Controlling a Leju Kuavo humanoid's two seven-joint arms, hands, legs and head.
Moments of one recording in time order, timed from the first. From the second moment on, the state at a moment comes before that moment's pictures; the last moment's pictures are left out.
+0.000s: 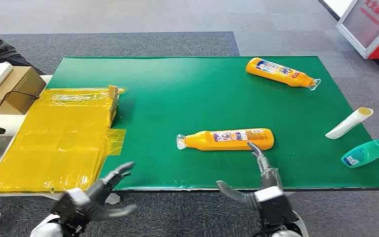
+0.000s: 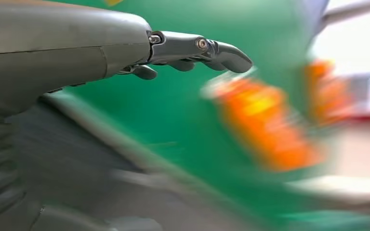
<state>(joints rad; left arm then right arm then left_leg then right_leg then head) 0.16 -0.19 0.06 -1.47 0.09 -0.53 -0.42 0.27 0.11 0.18 -1.72 0.25 -0.18 -0.45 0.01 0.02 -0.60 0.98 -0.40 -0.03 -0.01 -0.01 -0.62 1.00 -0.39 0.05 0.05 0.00</state>
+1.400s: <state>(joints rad) 0.01 -0.11 -0.02 -1.23 -0.35 -0.14 -0.60 -0.50 -0.11 0.29 -0.98 0.99 0.19 0.06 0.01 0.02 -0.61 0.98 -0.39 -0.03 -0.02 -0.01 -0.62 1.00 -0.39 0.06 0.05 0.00</state>
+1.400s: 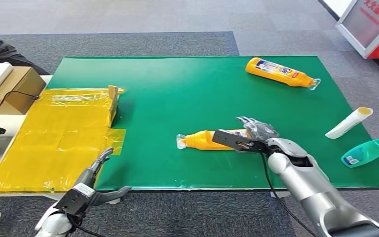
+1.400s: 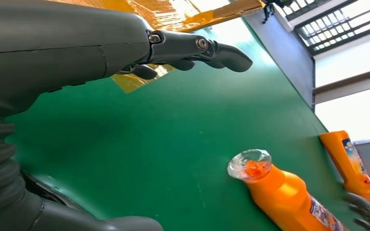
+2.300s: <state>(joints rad) -0.02 -0.12 0.06 -1.13 -0.11 -0.39 -0.61 -0.26 -0.10 0.32 -1.30 0.62 0.09 -0.19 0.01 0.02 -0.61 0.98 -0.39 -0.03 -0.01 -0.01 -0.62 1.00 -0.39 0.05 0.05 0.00</state>
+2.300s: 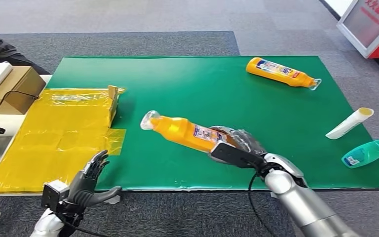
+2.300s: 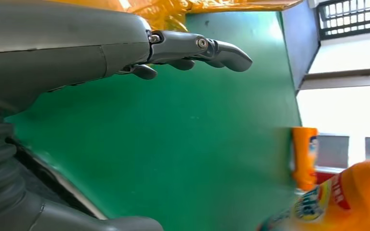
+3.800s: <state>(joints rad) -0.13 -0.13 -0.25 -1.32 -0.50 -0.10 -0.50 -0.17 0.16 0.47 -1.15 0.70 -0.02 -0.25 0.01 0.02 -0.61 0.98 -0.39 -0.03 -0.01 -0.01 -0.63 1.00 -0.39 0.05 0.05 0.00</state>
